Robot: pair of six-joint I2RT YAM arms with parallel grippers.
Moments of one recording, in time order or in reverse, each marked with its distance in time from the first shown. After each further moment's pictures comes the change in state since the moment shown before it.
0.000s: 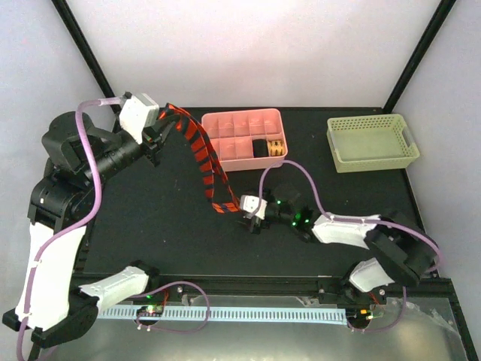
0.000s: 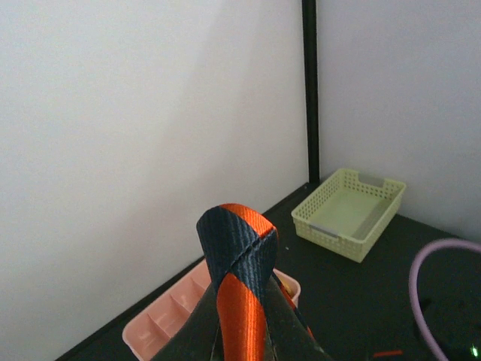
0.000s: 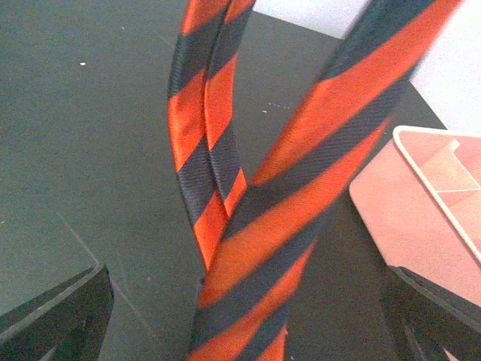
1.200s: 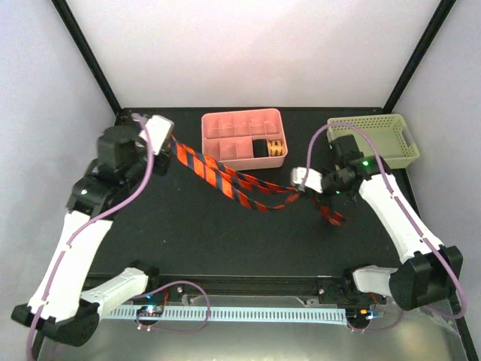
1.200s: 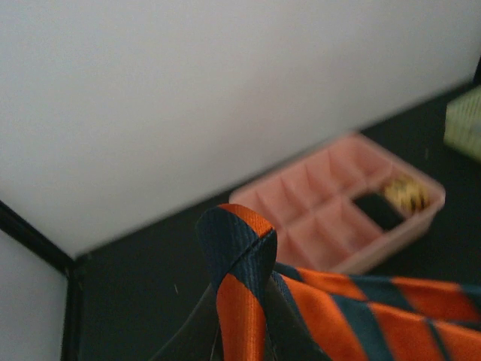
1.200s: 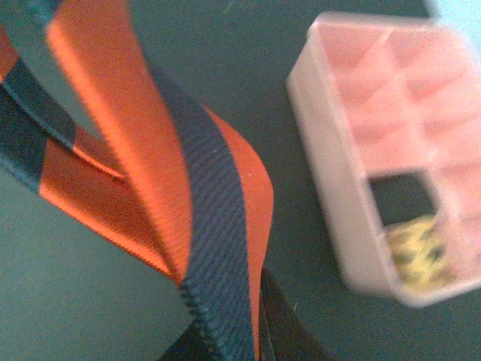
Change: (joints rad) left arm 0.056 -0.067 -0.313 0.019 -0.380 0.045; right arm -0.497 -0.145 0.622 -1.407 -0.206 -0.537
